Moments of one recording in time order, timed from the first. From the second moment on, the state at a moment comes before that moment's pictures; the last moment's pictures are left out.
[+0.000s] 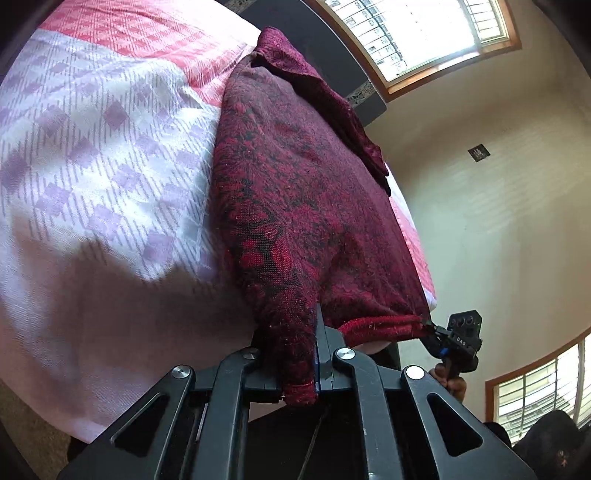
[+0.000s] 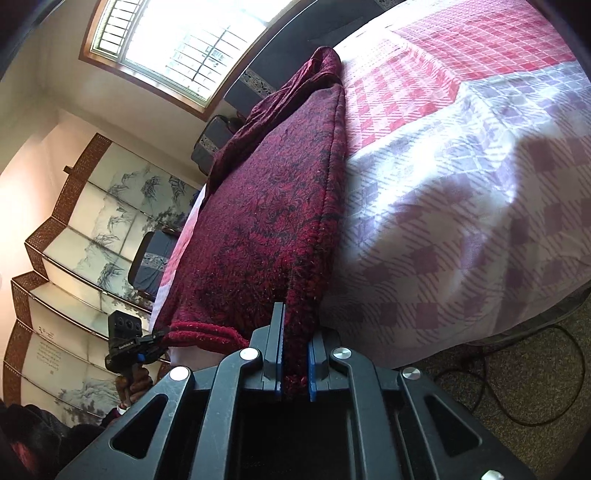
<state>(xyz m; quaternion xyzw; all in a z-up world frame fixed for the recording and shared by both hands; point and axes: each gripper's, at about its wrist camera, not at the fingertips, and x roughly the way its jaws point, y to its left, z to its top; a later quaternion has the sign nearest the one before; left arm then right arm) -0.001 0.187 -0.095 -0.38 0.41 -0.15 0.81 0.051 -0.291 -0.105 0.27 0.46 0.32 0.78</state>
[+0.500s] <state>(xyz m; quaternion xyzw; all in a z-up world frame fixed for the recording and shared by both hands) 0.008 0.162 -0.016 -0.21 0.35 -0.11 0.91 0.058 -0.301 -0.049 0.34 0.40 0.36 0.77</state>
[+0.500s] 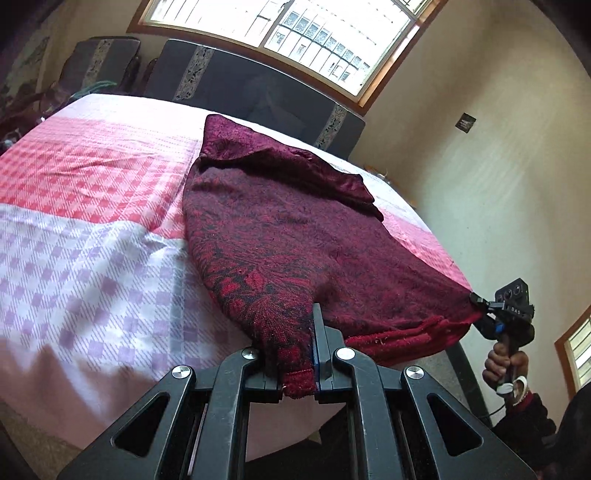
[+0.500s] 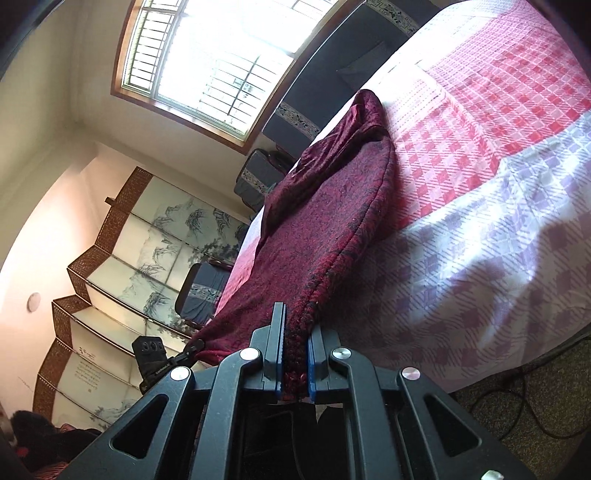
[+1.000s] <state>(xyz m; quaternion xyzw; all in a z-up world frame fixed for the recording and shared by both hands) 0.021 0.136 0.007 -0.06 0.32 -0.02 0.95 0.066 -0.287 -0.009 0.32 0.37 0.38 0.79</state>
